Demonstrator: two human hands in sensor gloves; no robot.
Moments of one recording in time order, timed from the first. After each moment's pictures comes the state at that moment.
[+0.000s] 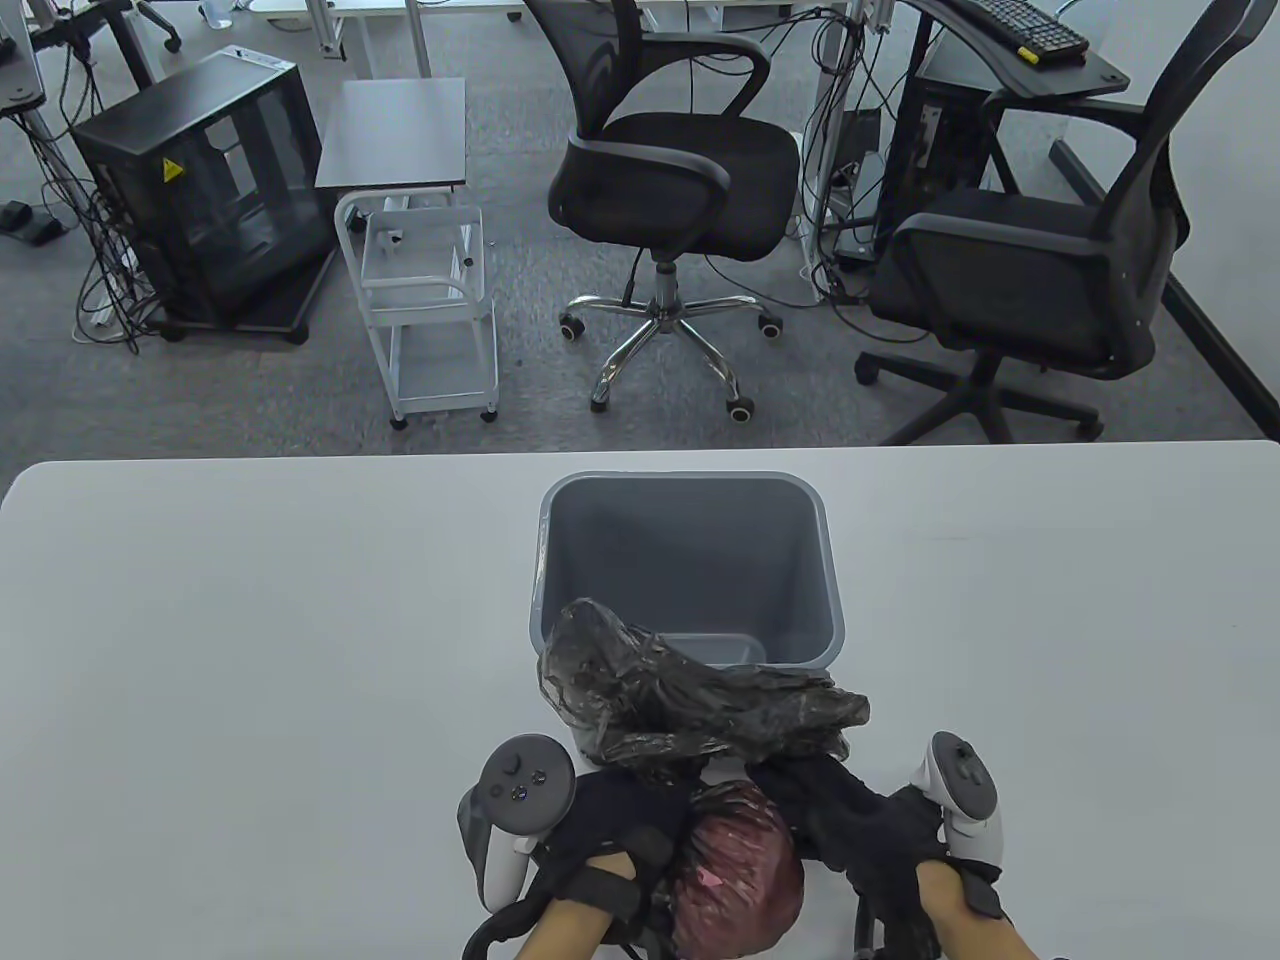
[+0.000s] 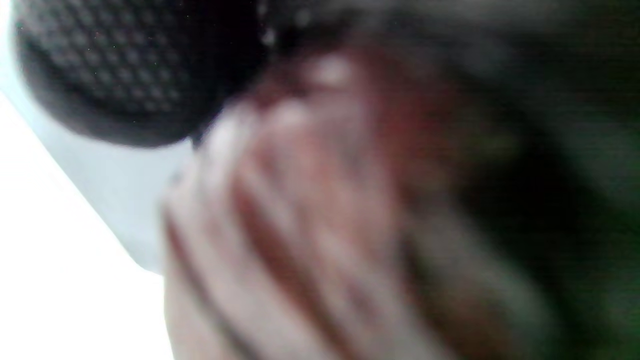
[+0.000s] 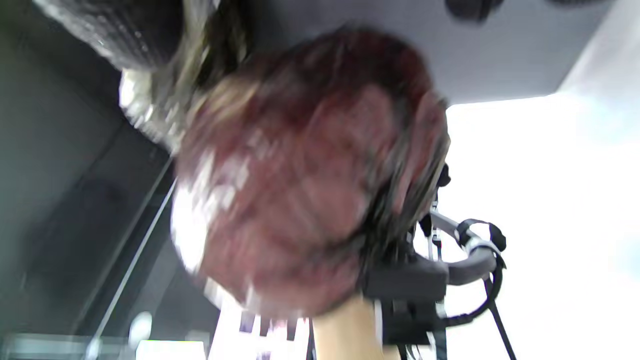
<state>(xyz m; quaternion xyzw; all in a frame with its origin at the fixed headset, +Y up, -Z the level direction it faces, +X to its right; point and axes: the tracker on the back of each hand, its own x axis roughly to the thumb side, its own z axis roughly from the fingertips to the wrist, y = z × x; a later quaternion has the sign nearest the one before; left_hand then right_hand) -0.093 -0.708 -0.261 -0.07 -0.05 0.55 0.83 0.172 -0.727 -0.257 0.35 0.23 0.62 0.67</state>
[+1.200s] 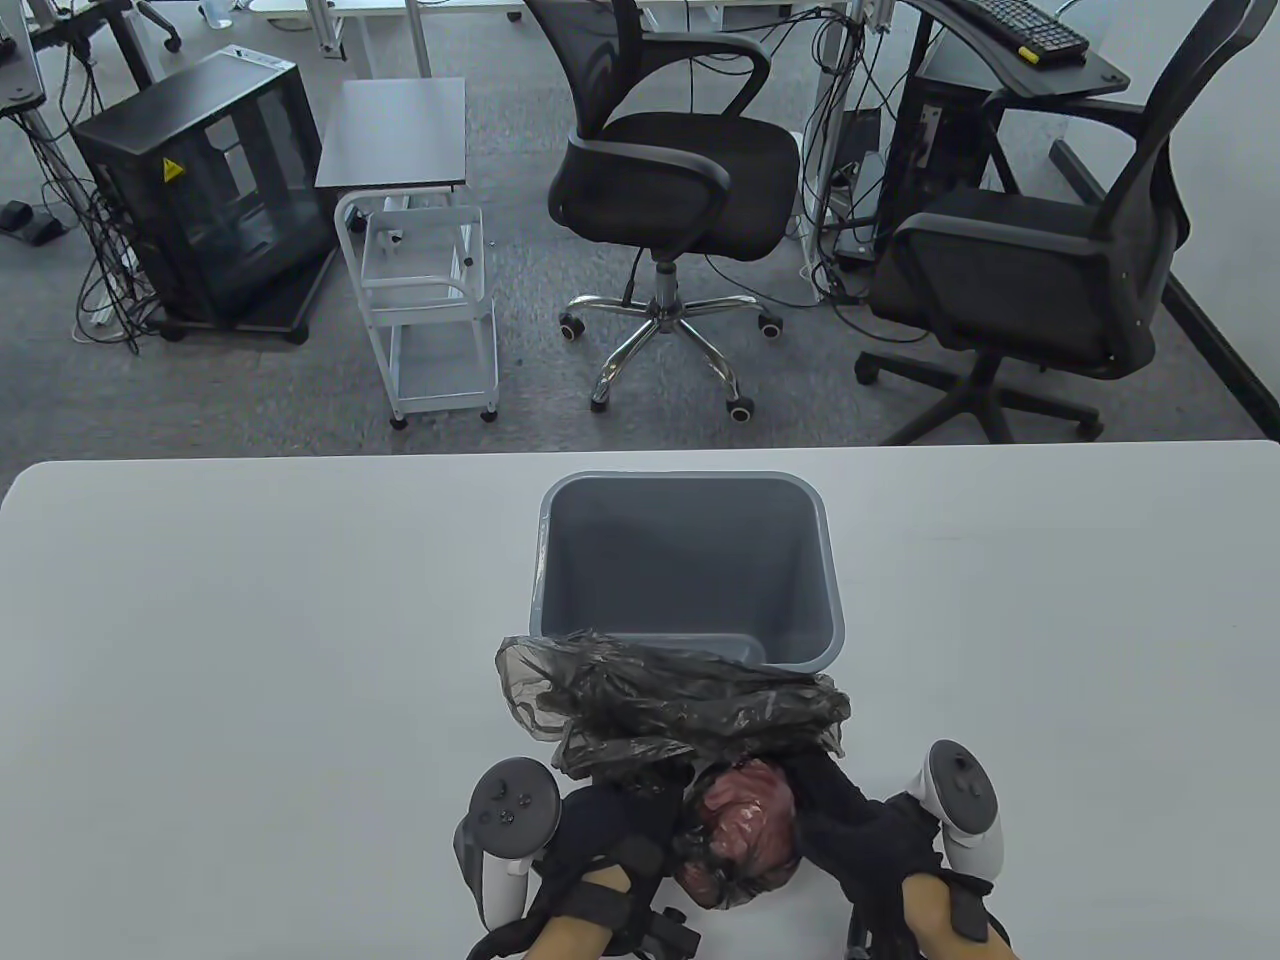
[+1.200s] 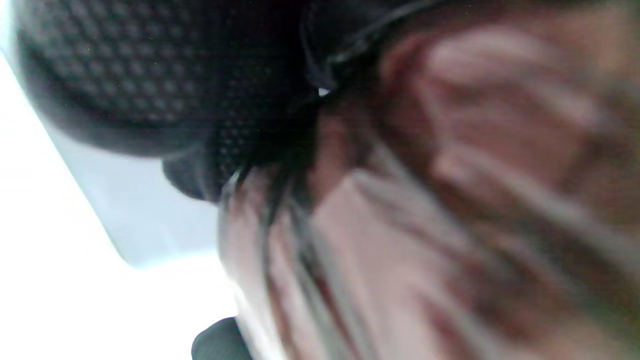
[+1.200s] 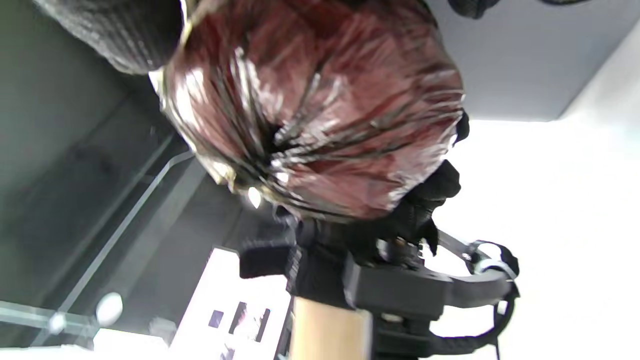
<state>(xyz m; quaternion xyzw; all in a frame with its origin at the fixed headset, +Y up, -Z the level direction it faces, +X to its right) -0.096 -0.729 -0.256 -0.05 -0.06 0.61 0.79 0.171 -0.728 -0.254 0.32 0.18 0.66 0.65</state>
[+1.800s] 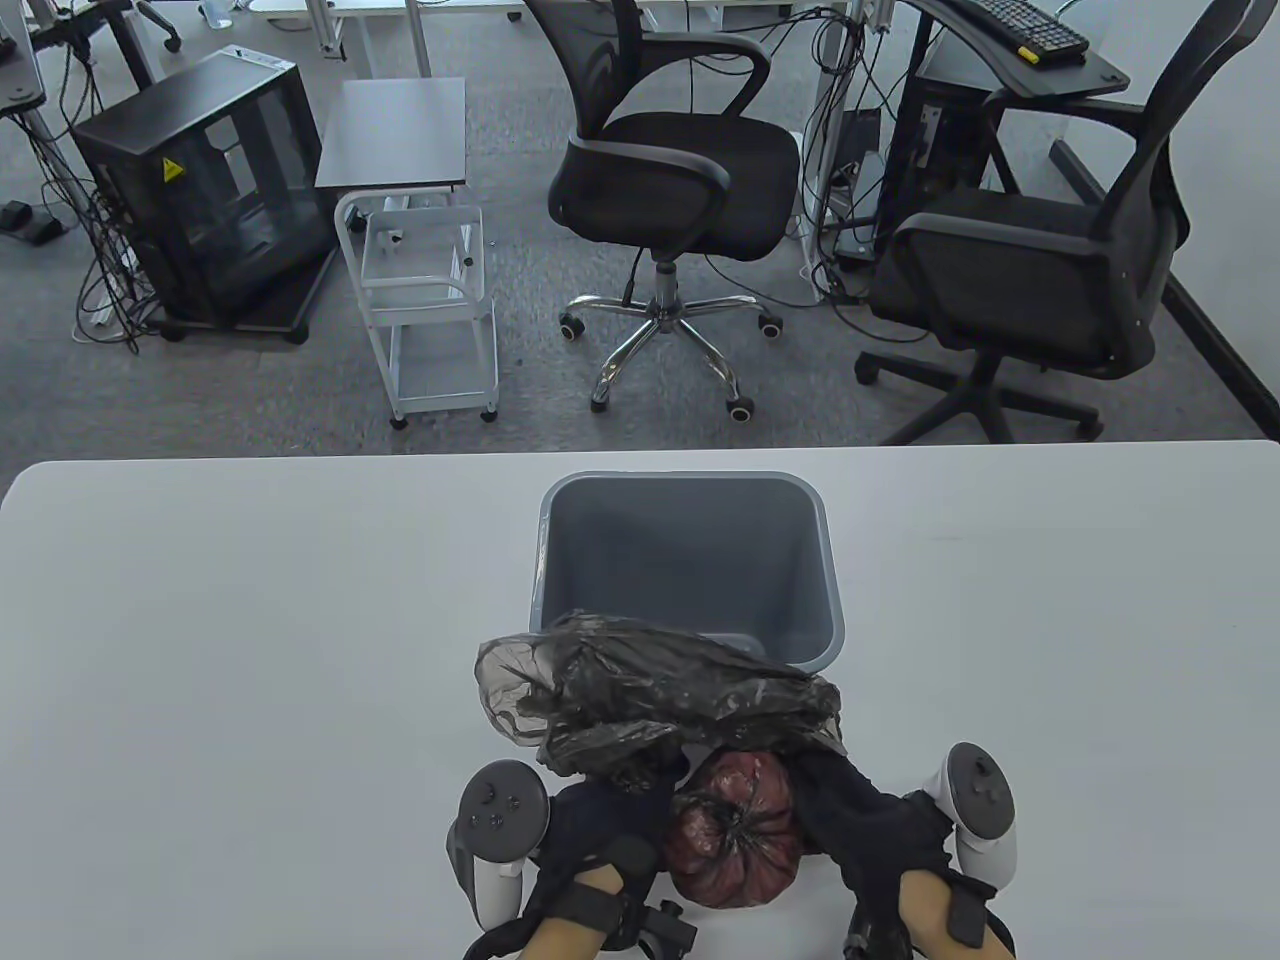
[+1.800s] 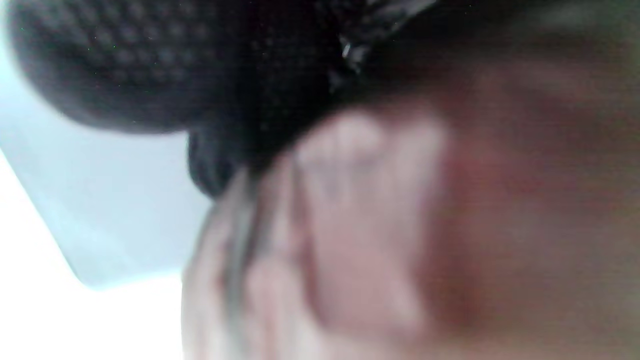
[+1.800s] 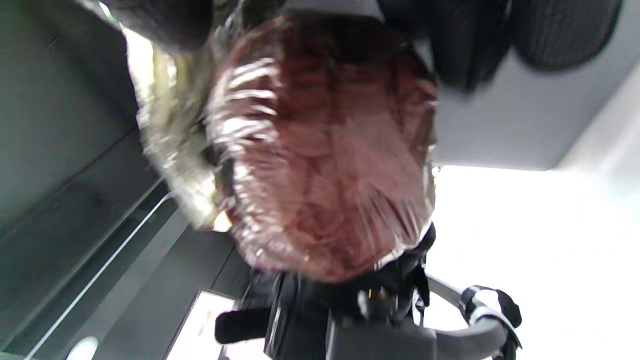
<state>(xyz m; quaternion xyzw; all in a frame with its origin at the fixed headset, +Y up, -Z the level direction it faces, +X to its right) -0.103 -0.724 -0.257 -0.01 -0.07 0.63 0.77 0.179 -0.726 -0.255 0.30 0.14 0.68 0.66</state>
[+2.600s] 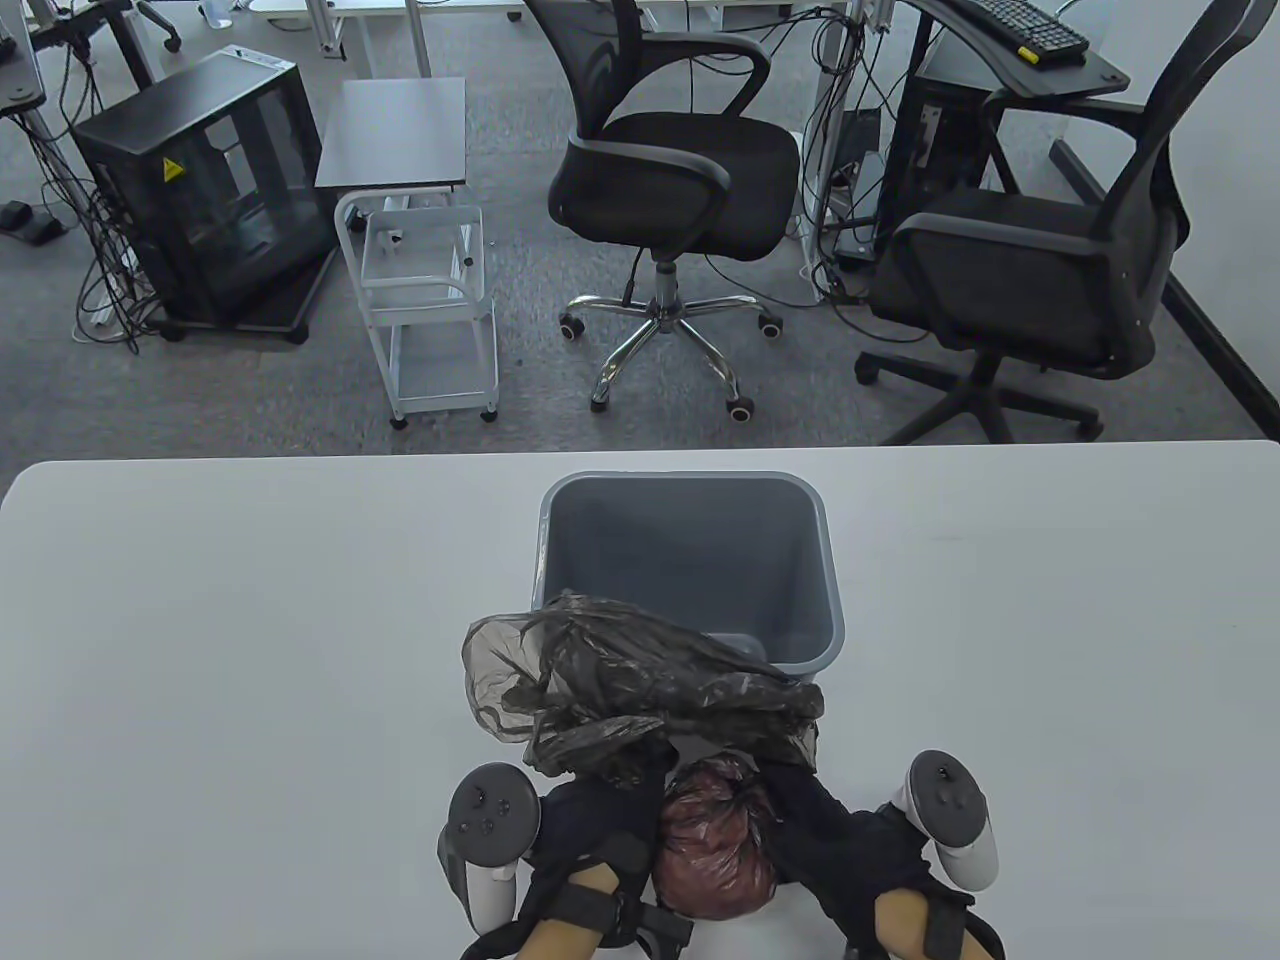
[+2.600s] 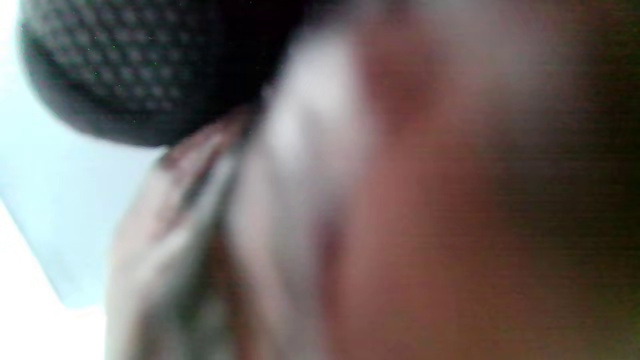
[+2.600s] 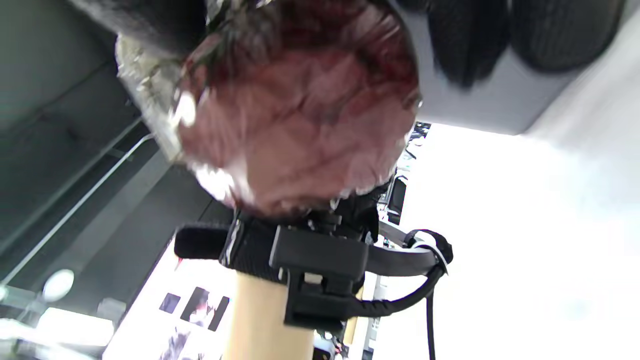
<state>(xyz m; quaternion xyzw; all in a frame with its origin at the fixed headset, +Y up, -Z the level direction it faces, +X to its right) -0.108 -0.718 -0.254 0.01 -0.06 0.63 0.78 0.164 -0.732 -0.249 0.32 0.17 0.70 0.61</state>
